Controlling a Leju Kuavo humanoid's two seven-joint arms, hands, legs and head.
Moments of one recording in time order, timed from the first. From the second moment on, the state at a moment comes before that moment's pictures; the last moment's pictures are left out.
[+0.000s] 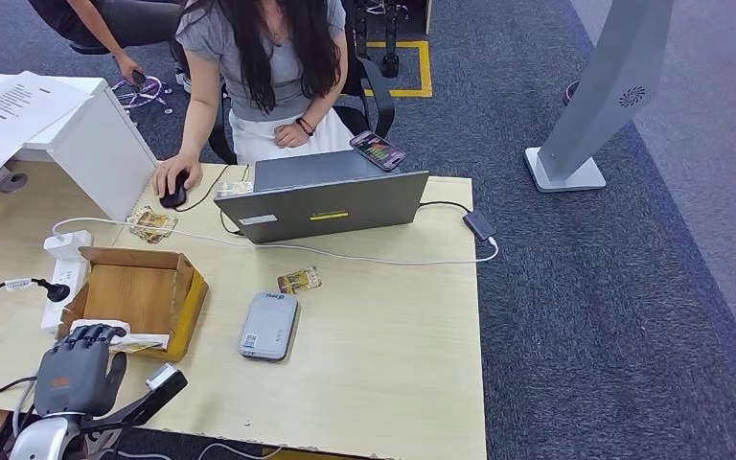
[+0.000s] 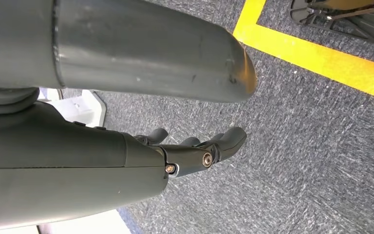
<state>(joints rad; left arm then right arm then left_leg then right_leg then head) 0.18 0.09 0.14 -1.50 -1.34 0.32 0.04 -0.03 0.14 -0.56 -0.18 1.09 -0.10 0.16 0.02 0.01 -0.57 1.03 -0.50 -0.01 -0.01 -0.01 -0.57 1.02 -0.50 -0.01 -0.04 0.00</state>
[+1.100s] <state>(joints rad) 0.14 0.10 0.14 -1.51 -1.33 0.34 0.00 -0.03 0.14 -0.58 -0.18 1.11 -0.08 0.15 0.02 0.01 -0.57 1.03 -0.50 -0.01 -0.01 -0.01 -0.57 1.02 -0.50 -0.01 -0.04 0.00</state>
